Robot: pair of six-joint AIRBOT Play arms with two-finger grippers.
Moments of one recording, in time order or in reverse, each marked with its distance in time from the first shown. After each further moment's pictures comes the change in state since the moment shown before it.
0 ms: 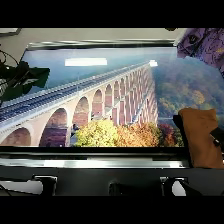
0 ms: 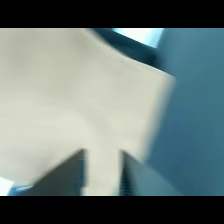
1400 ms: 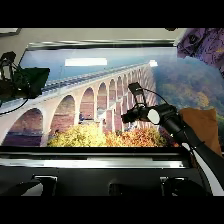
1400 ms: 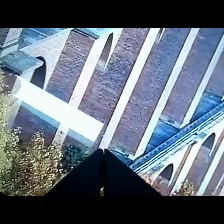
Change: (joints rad) left arm -0.203 0.410 -0.524 0.317 0.266 0.198; right arm 1.028 -0.200 0.055 0.439 -0.594 -0.497
